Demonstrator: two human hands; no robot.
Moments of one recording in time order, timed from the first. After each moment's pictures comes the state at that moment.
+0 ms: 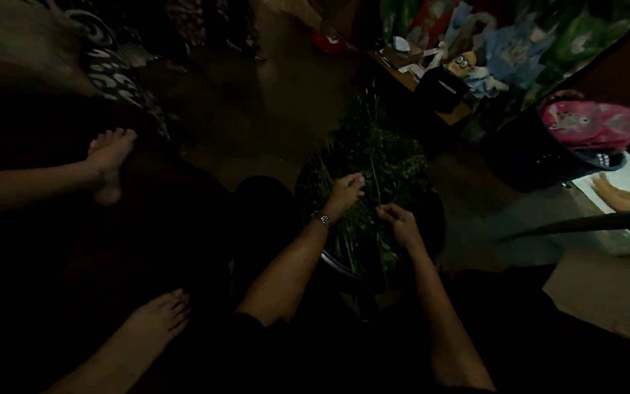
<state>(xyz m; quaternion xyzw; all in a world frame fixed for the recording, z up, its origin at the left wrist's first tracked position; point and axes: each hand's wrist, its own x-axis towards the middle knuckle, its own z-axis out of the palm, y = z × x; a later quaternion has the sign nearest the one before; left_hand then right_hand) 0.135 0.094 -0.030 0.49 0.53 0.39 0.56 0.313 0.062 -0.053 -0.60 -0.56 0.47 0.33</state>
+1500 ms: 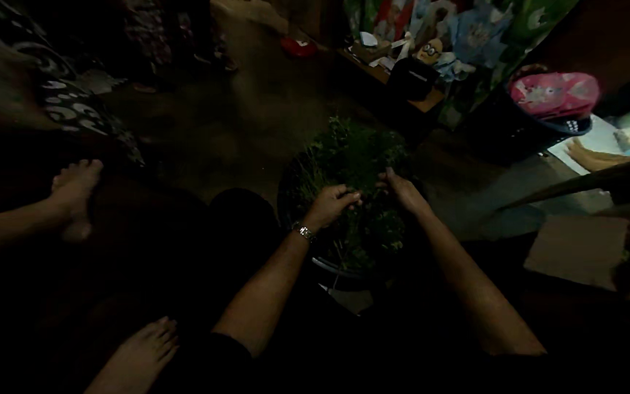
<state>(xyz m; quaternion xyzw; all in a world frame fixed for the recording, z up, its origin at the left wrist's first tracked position) 0.139 0.079 -0.032 0.64 0.43 0.35 0.53 0.353 0.091 -0.009 -0.62 -0.54 0.48 0.30</state>
